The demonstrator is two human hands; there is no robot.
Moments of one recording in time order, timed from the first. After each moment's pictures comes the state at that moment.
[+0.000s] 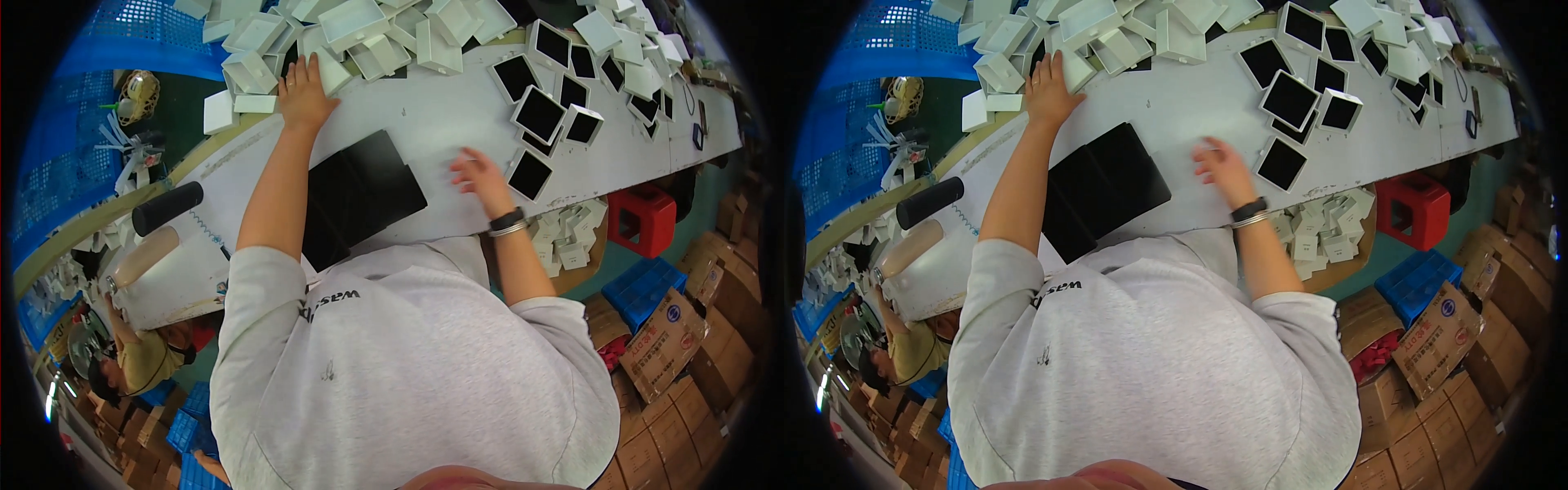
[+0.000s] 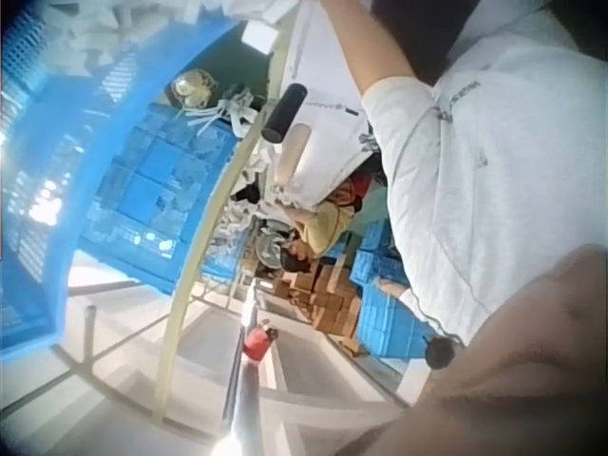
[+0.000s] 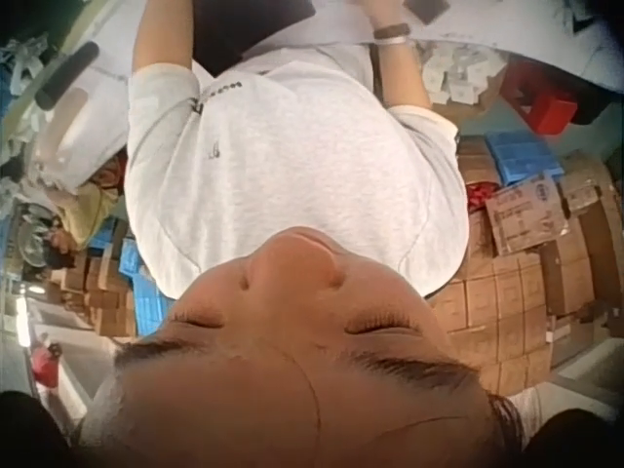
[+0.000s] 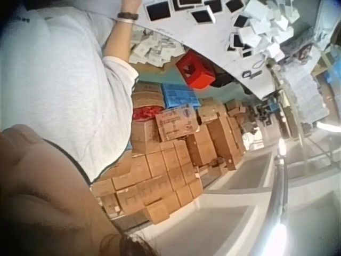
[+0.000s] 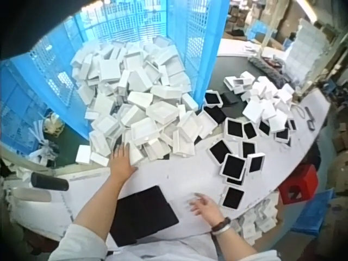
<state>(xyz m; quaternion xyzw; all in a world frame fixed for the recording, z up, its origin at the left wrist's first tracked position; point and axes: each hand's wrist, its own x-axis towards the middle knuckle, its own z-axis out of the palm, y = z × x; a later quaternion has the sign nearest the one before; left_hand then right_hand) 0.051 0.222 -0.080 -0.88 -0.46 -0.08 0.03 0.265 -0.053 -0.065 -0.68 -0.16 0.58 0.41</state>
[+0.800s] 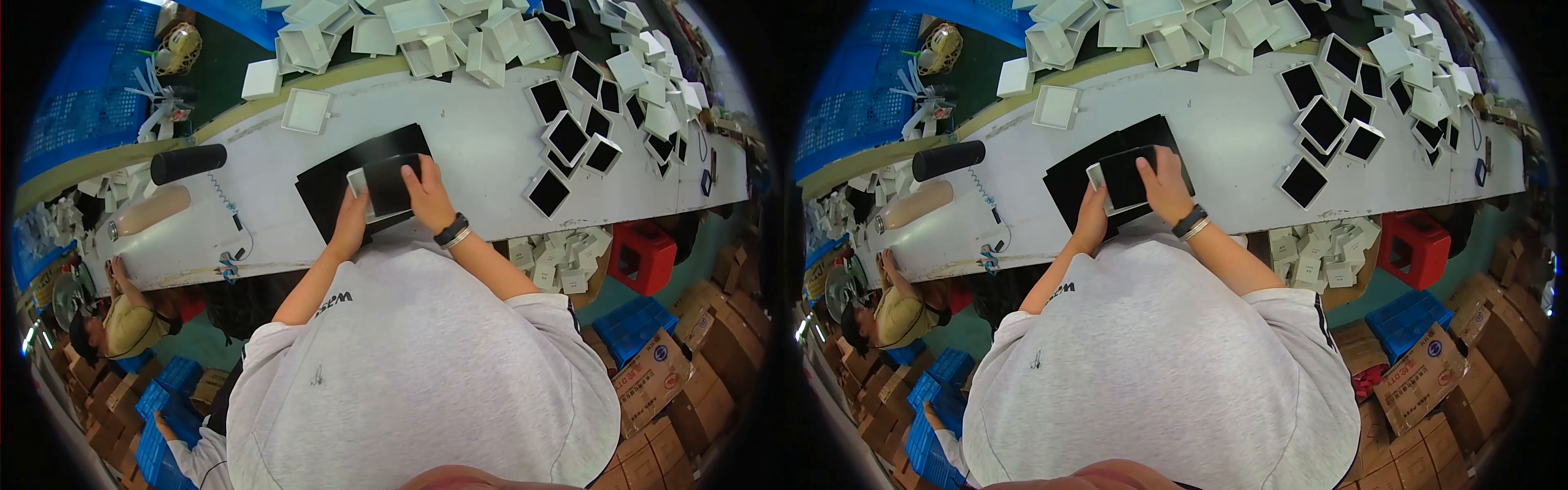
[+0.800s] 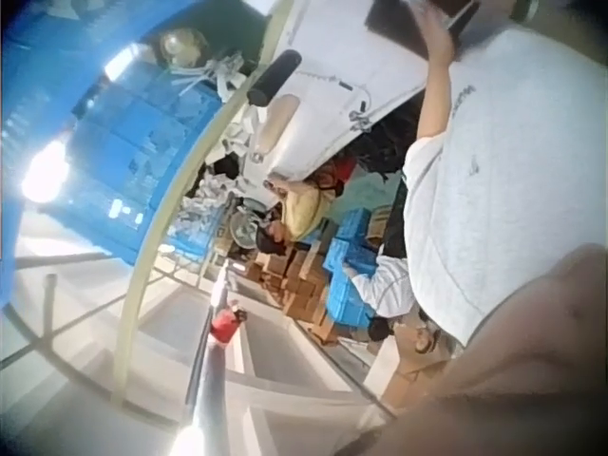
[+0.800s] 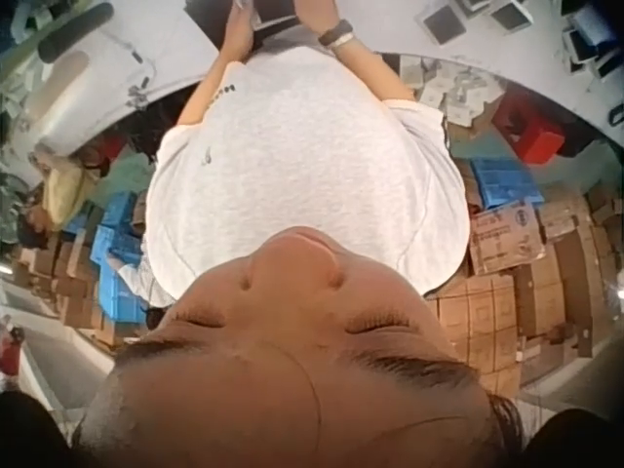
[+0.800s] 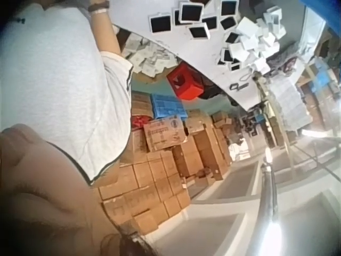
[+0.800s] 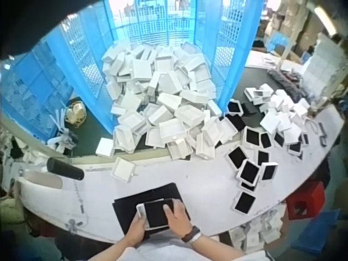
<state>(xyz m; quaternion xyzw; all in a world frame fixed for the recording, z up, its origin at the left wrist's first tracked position) -0.041 0.013 -0.058 -0.38 -0.52 -0.25 -0.73 0.128 -0.014 -0.059 -0.67 -0.43 0.42 0.43</state>
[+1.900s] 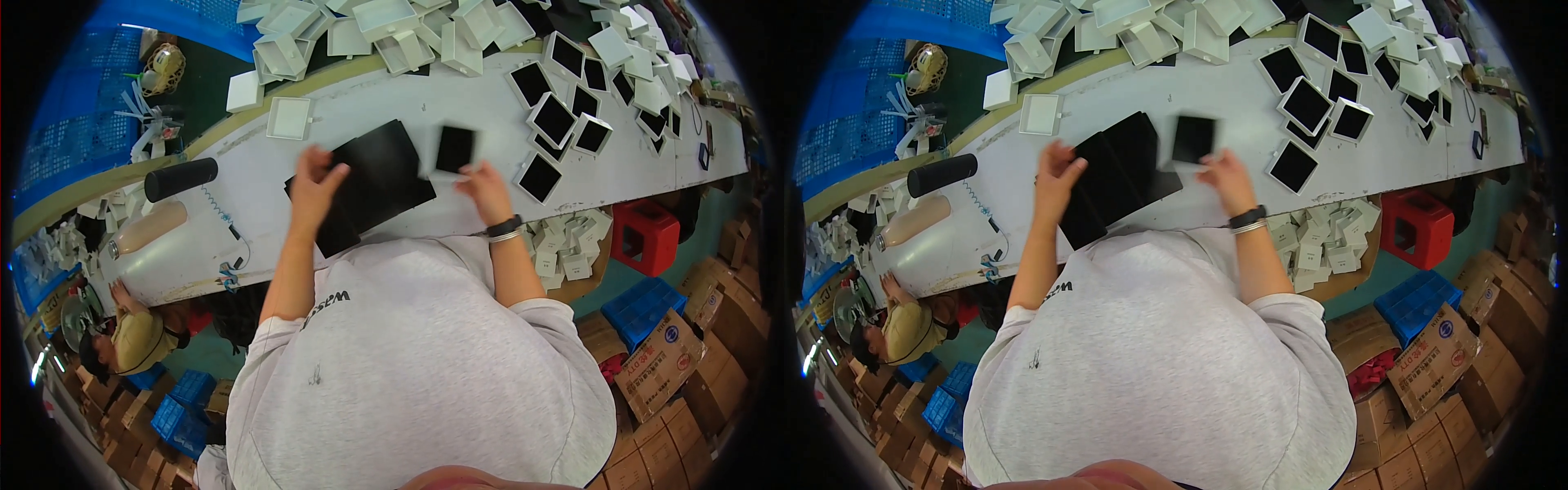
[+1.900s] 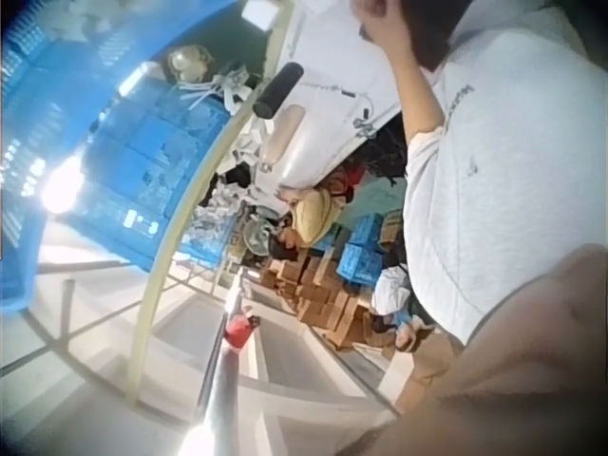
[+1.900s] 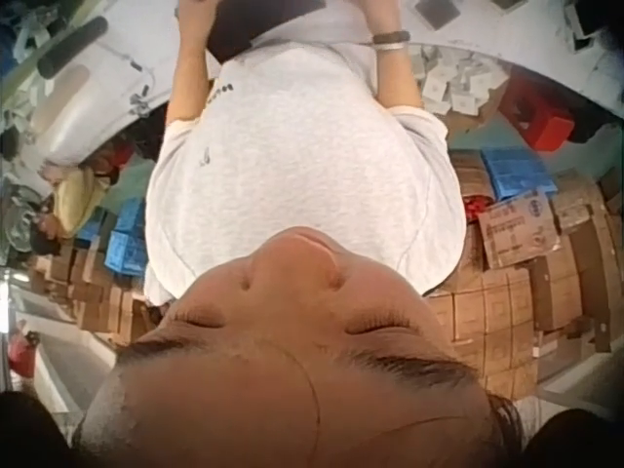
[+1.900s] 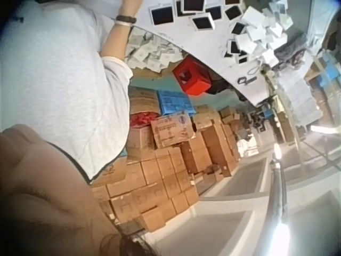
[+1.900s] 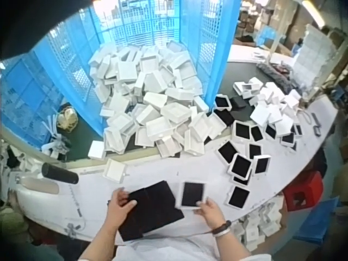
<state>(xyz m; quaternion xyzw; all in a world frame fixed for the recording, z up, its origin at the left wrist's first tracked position) -0.048 0.074 -0.039 -0.57 -0.58 -0.25 -0.53 0.230 -0.072 -0.081 -0.59 -0.08 0.57 0.56</state>
